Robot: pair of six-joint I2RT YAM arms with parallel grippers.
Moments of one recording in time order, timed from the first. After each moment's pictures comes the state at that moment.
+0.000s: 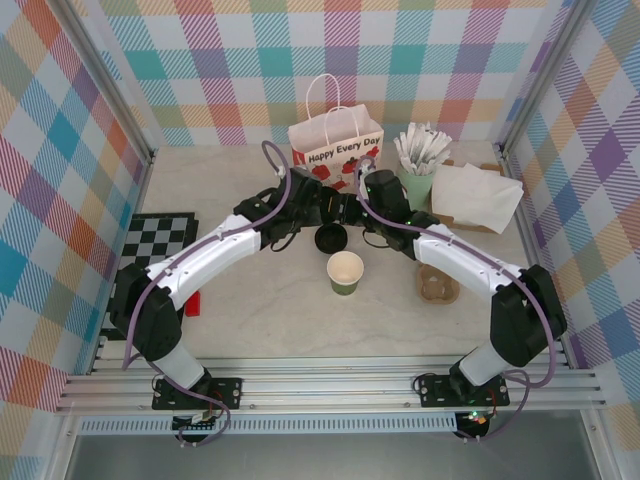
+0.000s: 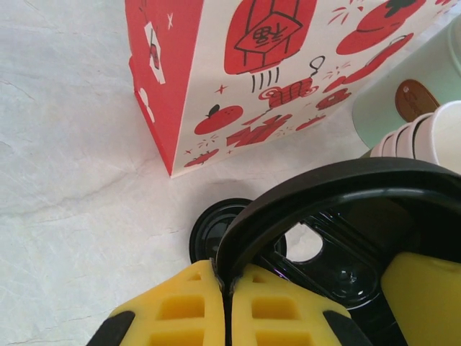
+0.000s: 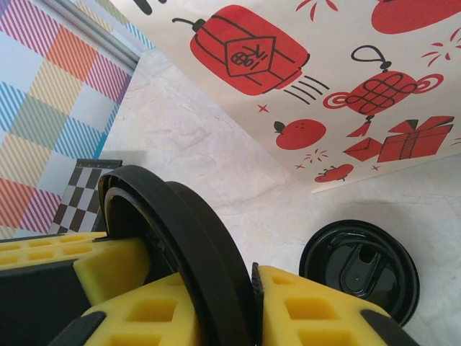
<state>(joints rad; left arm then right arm) -0.70 1.63 1.43 -0.58 -0.29 -0.63 0.61 1.54 1.15 -0.12 -0.14 0.63</state>
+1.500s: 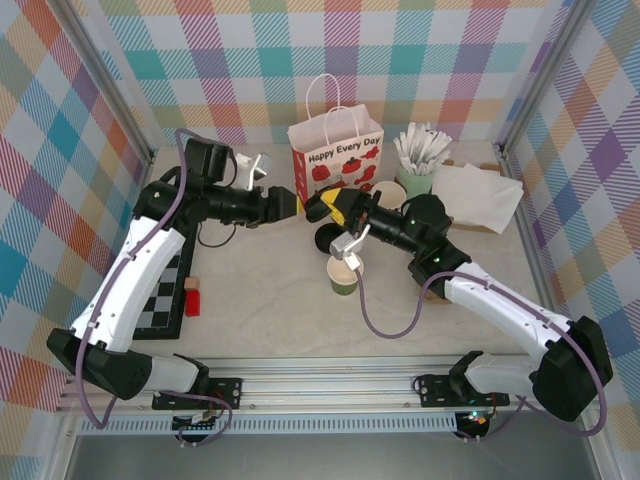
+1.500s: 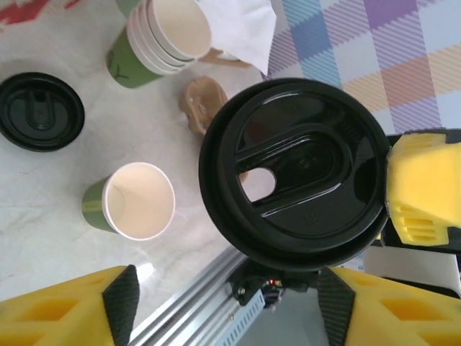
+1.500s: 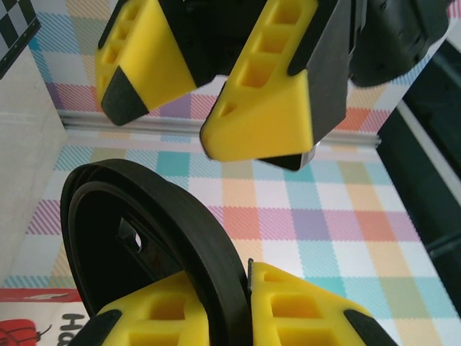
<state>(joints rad) -0.39 1.36 1.60 -1.01 0.70 -0.47 0.68 1.21 0.90 0.45 -0.47 -1.64</state>
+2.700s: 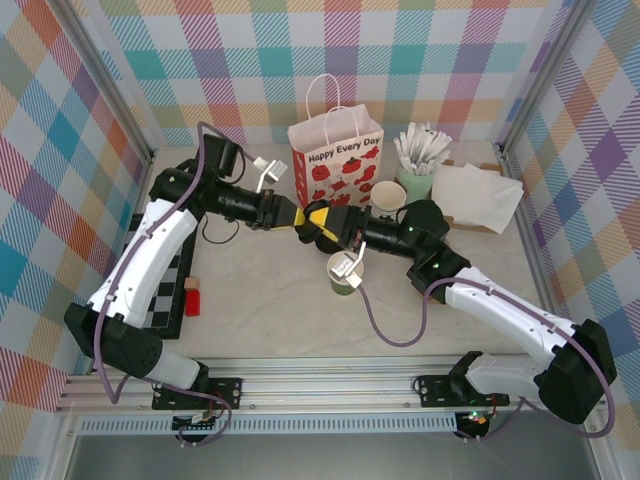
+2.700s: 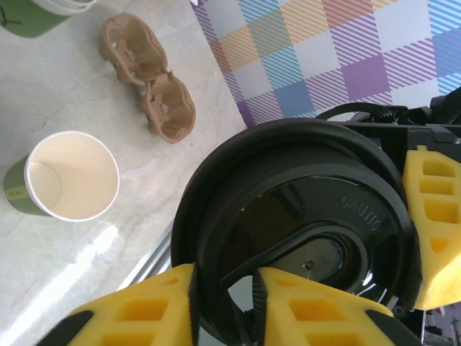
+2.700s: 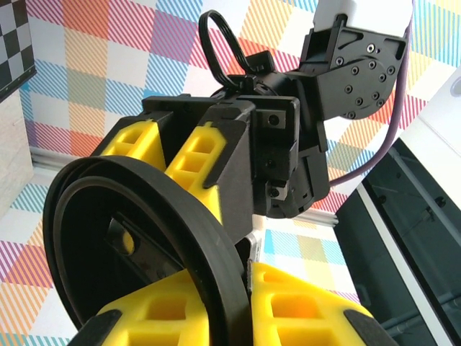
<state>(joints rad) -0.36 1.48 1.64 -1.12 0.99 -0.23 0.73 1.18 0.90 0.42 -0.58 -1.81</state>
